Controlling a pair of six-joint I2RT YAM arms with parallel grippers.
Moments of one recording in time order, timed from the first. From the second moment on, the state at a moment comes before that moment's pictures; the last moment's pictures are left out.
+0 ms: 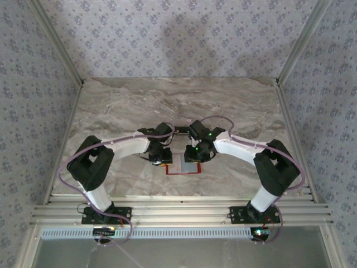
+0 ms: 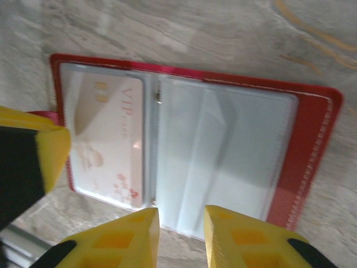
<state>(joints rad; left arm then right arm) -0.73 1.72 1.02 -0.66 0.21 -0.78 0.72 1.64 1.02 -0.61 -0.28 0.65</state>
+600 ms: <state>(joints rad) -0.72 1.72 1.00 -0.63 0.23 -0.78 0.71 1.75 1.01 -0.42 -0.42 0.70</state>
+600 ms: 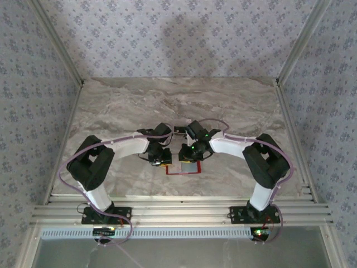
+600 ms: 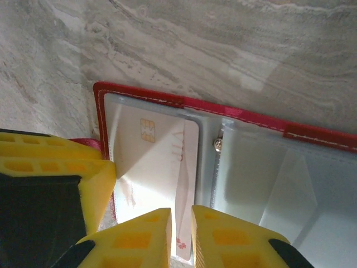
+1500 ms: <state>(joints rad) -0.72 1.73 1.00 -0.63 0.24 -0.78 0.70 1.79 0.95 -0.30 -0.50 0.74</state>
